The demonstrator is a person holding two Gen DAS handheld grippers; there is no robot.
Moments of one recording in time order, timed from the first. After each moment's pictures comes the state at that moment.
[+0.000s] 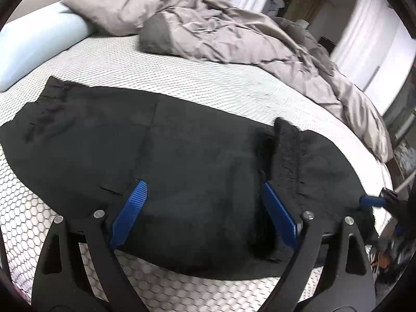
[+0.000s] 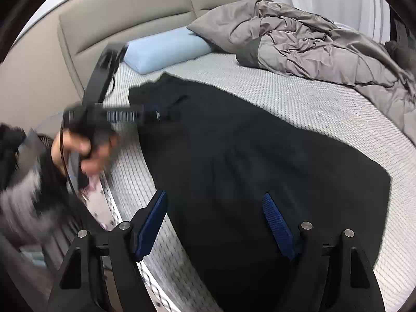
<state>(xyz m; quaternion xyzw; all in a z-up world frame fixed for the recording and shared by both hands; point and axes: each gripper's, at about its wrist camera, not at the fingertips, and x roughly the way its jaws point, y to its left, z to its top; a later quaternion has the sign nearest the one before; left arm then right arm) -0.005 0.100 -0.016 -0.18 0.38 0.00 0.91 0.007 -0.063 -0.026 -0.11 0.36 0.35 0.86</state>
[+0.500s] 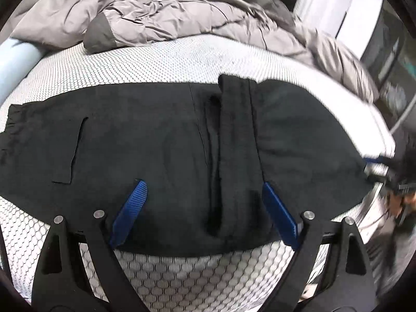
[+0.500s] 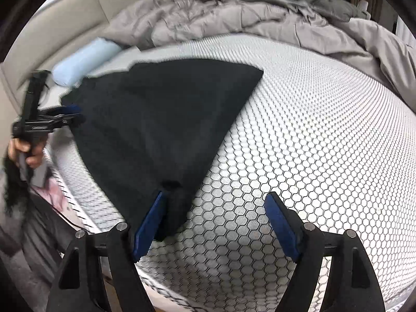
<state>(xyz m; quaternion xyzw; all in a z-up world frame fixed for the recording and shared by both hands) -0.006 0.037 -0.018 -0.08 0.42 -0.08 0.90 -0.033 -0.246 -0.079 0.01 0.41 0.21 0.89</state>
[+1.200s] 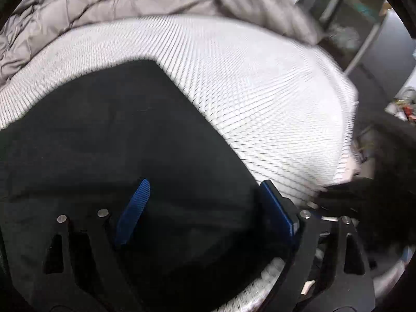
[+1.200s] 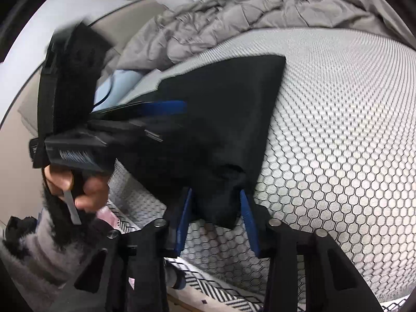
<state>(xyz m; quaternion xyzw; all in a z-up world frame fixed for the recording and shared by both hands) 0.086 -0.221 -0.024 0.02 0.49 -0.24 0.84 -0.044 -0.223 -0.091 0.11 0.42 0.24 0.87</state>
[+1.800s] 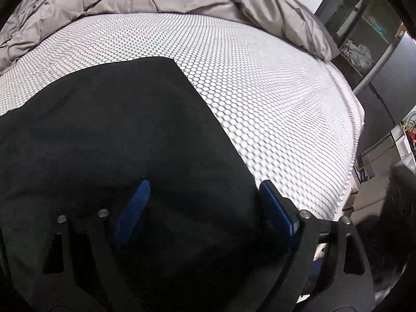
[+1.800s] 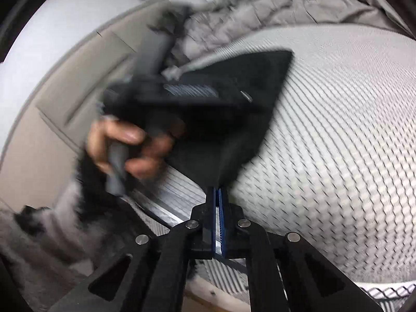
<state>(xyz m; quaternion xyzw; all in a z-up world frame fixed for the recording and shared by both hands) 0.100 -0.209 -0.017 -0.03 0.48 -0.24 0.84 -0.083 -0.245 -0.094 0.14 0.42 0.29 0.85</state>
